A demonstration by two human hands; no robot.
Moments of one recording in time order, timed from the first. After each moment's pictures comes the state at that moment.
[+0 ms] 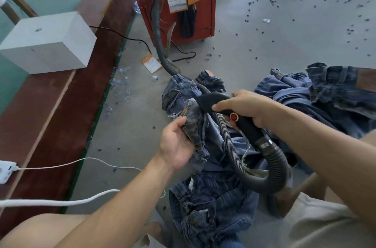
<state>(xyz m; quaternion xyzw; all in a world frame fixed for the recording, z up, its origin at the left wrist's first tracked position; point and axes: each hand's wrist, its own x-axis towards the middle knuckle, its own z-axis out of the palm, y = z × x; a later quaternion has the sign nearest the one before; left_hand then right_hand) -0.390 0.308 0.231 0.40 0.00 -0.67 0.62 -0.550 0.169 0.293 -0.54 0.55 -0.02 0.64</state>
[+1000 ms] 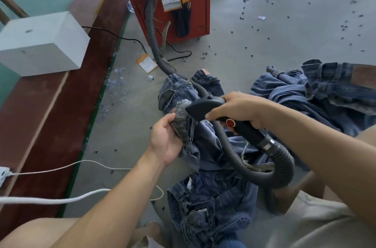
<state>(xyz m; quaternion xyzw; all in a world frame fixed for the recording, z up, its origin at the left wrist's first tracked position) -0.368 0.300 0.215 0.43 -0.04 -0.66 0.62 -0.548 0.173 0.293 -0.62 0.51 0.06 0.59</state>
